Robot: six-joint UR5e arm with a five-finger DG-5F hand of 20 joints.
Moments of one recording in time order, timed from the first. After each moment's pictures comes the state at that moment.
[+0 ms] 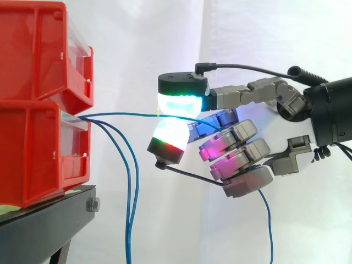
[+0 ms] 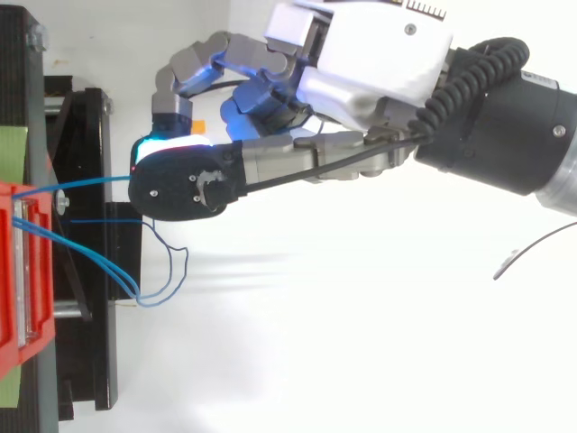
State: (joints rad) arm 0.13 -2.31 -1.00 -3.17 -1.14 -0.02
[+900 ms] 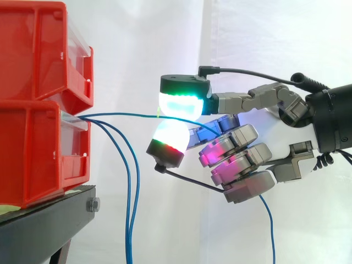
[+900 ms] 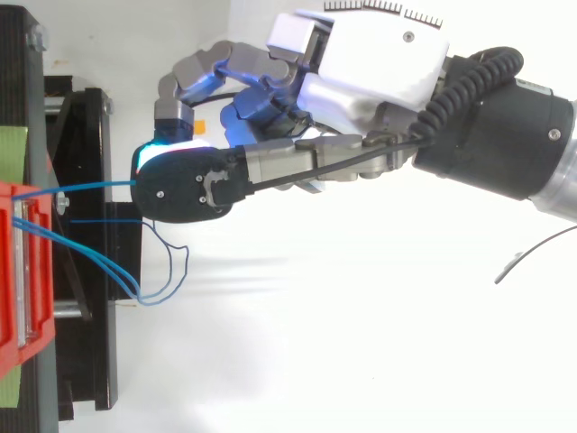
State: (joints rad) arm 0.14 -2.31 -1.02 -3.16 -1.15 0.04
